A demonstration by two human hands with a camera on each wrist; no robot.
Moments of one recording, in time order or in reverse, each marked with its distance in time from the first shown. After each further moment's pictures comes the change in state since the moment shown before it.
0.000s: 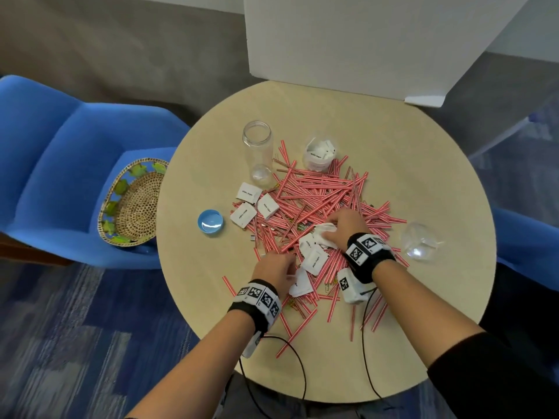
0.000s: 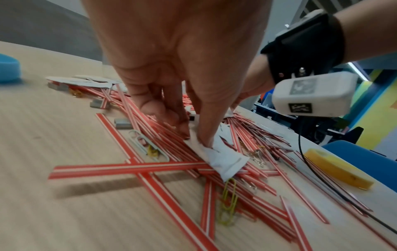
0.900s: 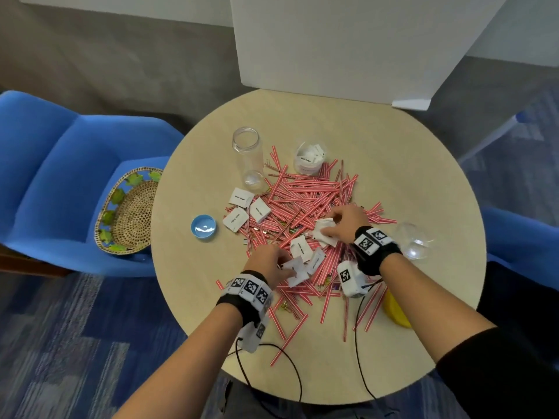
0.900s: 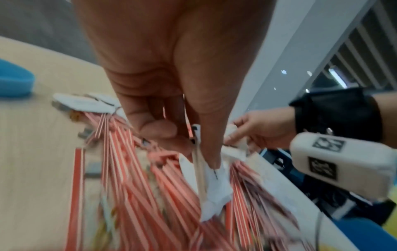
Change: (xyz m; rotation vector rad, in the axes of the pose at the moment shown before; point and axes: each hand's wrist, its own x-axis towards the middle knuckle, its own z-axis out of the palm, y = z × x) left_hand 0.001 0.011 -0.027 -0.201 -0.025 -0.013; right_hand 0.005 0.028 -0.020 0.161 -0.002 -0.018
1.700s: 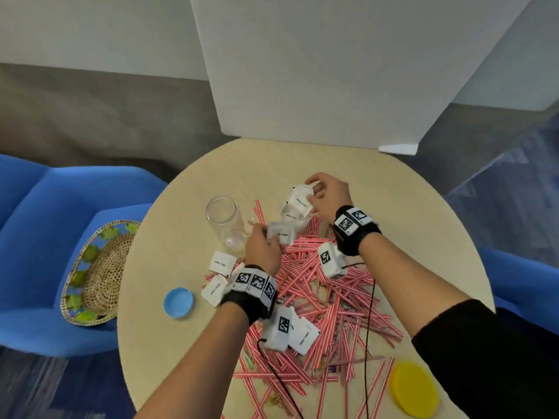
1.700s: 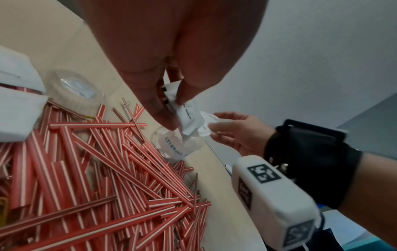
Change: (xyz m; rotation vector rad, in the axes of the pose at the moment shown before) left_hand 0.146 0.050 -0.071 -0.564 0.455 -0.140; right_hand 0.145 -0.061 -0.092 0.399 0.360 -0.149
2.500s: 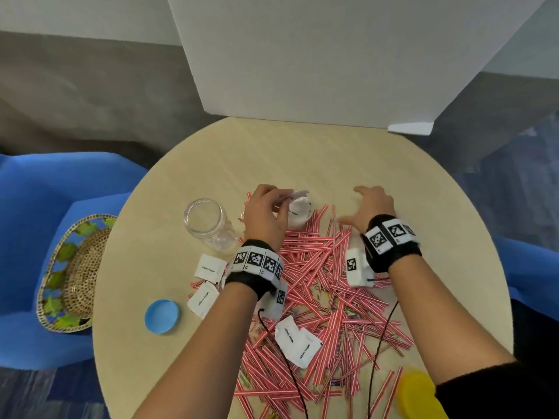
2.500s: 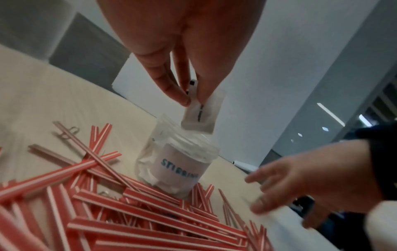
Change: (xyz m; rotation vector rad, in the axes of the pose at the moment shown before) left_hand 0.071 0.024 0.023 0.021 0.121 0.471; right_hand 0.012 0.069 -0.033 -0.598 -0.127 0.400
